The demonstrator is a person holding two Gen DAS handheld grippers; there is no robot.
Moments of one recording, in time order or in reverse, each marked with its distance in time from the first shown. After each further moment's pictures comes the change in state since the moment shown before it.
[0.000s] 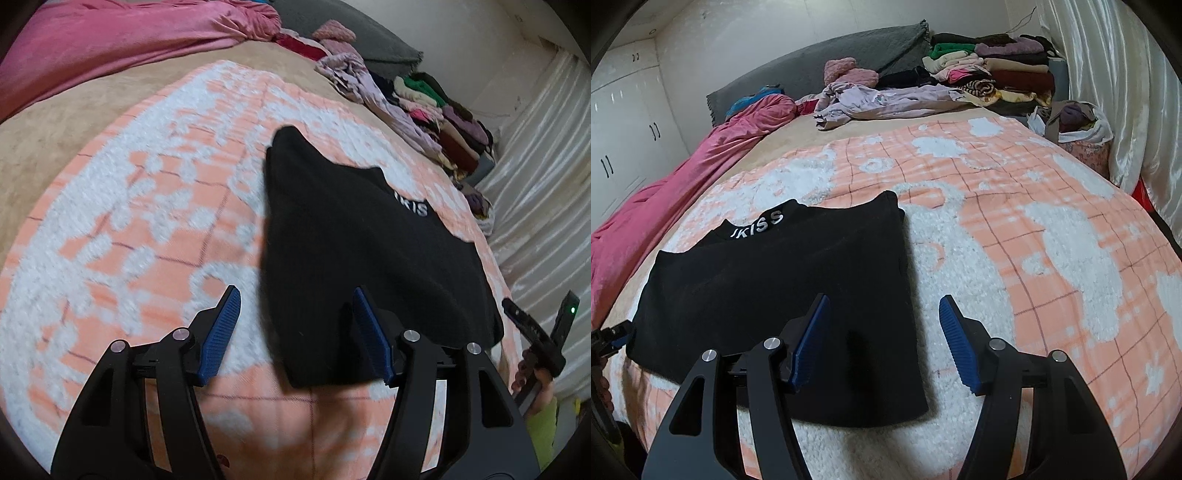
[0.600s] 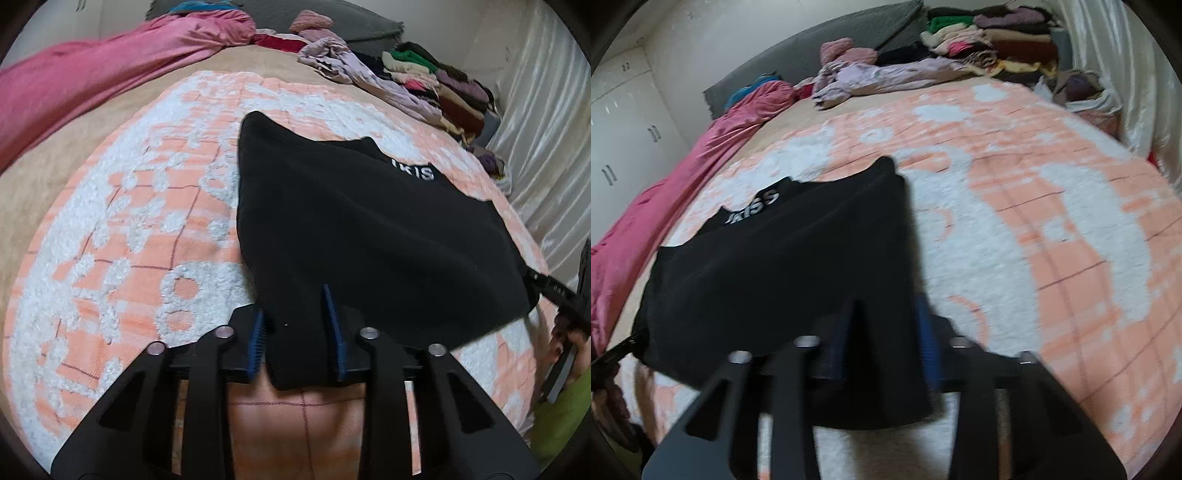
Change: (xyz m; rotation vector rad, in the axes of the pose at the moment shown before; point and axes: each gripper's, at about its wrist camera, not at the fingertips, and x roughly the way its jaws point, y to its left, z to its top) left arm 0.017 -0.031 -0.010 0.186 0.005 0.121; right arm 0.027 -0.010 -0.007 0.057 0.095 0.069
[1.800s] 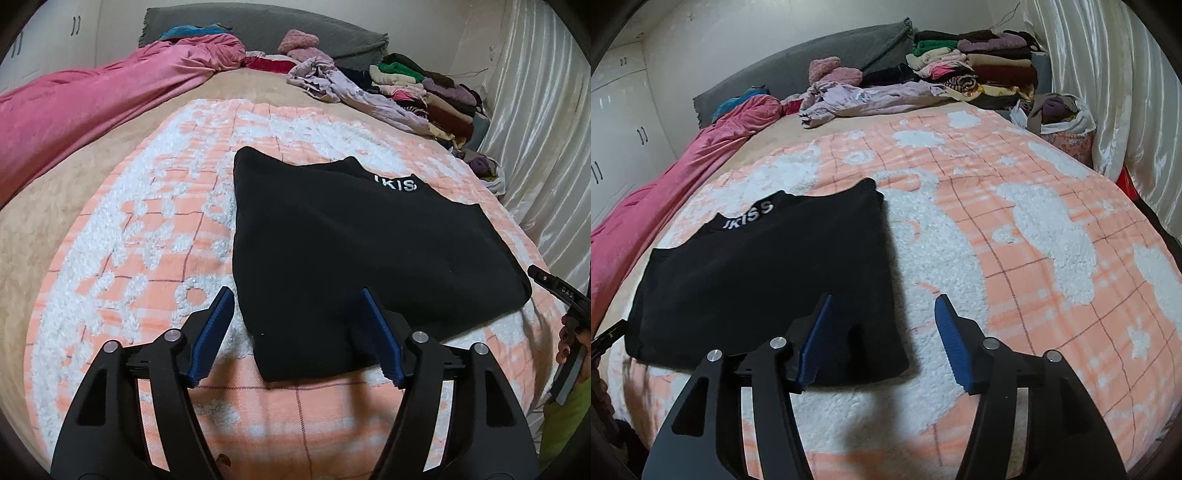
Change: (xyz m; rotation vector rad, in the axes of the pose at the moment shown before) left arm -0.033 -0.007 -0.005 0.045 -0.083 -0.003; right arm -0.048 0.007 -0.017 -0.027 -0.091 -0.116
